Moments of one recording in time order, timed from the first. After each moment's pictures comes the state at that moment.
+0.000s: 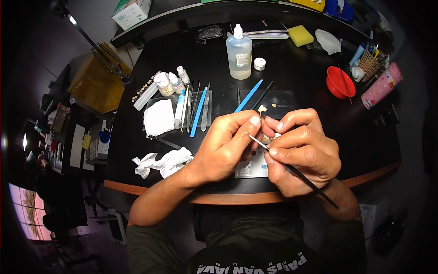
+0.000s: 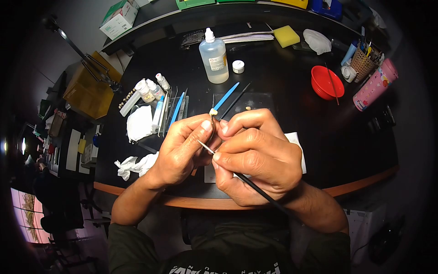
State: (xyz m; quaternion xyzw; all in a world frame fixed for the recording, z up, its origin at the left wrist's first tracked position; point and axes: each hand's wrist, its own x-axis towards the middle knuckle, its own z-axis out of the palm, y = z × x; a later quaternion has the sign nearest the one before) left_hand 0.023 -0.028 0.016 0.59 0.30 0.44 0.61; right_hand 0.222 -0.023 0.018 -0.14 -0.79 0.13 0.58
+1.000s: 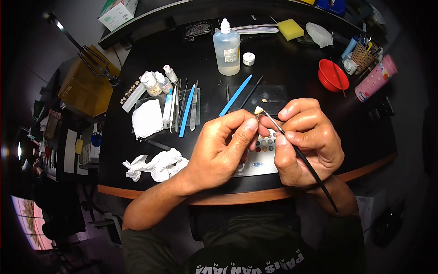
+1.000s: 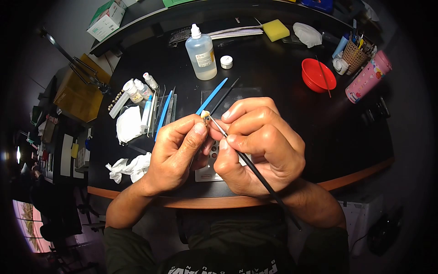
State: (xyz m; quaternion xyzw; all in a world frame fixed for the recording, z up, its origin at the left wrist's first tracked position) left_hand 0.031 -0.036 0.014 0.59 0.33 0.44 0.58; right_hand 0.228 -0.017 0.010 -0.16 -0.75 0.12 0.63
